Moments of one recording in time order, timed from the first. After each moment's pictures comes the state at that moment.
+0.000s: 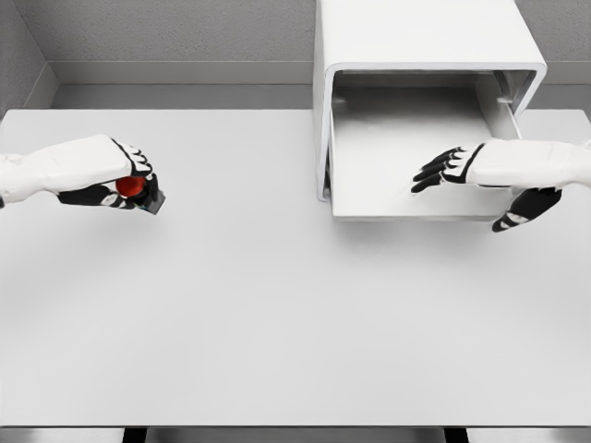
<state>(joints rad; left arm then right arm) -0.56 0.93 -0.52 -1.54 -0.20 -0.61 -0.51 -0.97 -1.19 1.01 -1.64 -0.17 -0.56 0.61</state>
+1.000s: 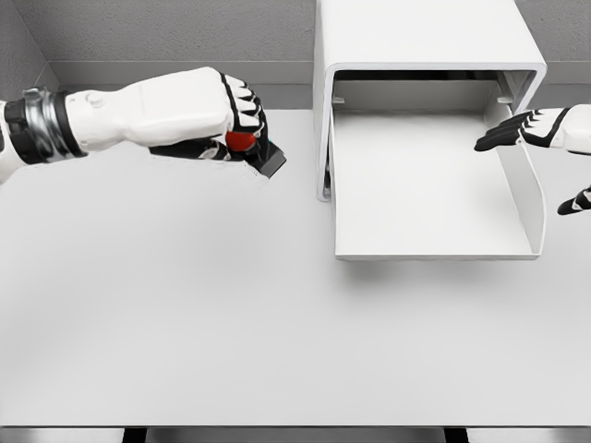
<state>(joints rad) -0.81 0.70 -0.59 -1.70 -0.16 -0.62 -0.52 -1.01 -1.36 0.99 -1.67 -0.36 -0.61 0.61</state>
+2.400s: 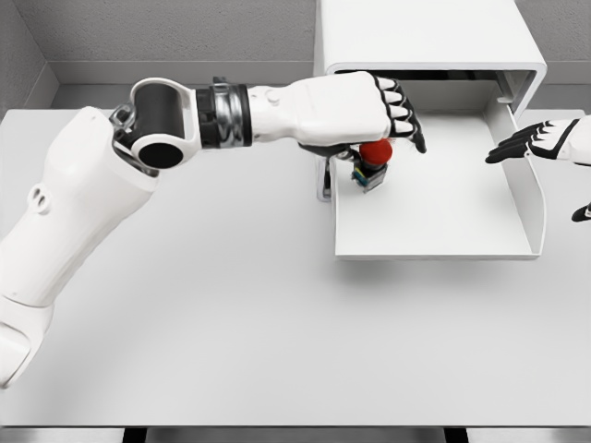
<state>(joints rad) -0.94 0.27 -0.70 -1.48 -0.53 -0.61 -0.52 -1.00 -1.38 0.99 -1.66 -0.28 -0.61 0.61</state>
